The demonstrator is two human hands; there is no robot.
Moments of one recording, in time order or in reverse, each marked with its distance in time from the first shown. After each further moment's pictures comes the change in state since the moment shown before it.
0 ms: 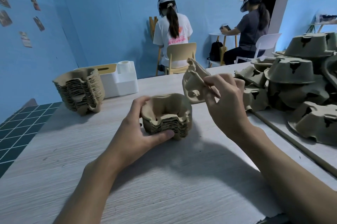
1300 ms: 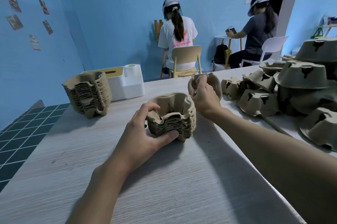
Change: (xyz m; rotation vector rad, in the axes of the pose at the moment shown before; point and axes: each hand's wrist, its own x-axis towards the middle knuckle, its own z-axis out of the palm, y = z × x) left_hand 0.004 -0.007 -0.001 0.065 0.063 0.021; right_hand 0.034 0.025 0.086 -0.056 -0.456 0.473
